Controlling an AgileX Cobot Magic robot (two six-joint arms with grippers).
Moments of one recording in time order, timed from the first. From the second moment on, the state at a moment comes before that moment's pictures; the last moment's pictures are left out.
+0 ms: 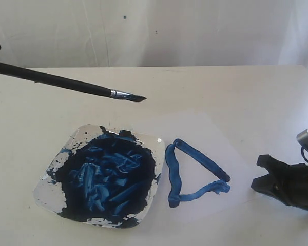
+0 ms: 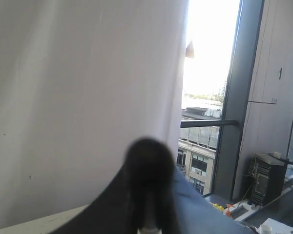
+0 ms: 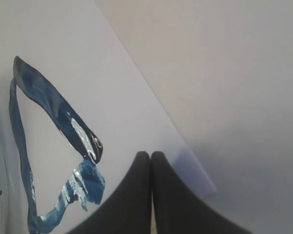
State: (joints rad) left arm -0.72 0.58 -0.34 0.05 -0.49 -0.19; right arm -0.08 1.77 -0.42 -1.29 -0.67 1.59
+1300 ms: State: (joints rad) left arm -0.72 0.64 -0.38 -0.85 -0.32 0.76; right arm -0.08 1.77 -0.42 -1.29 -0.67 1.61
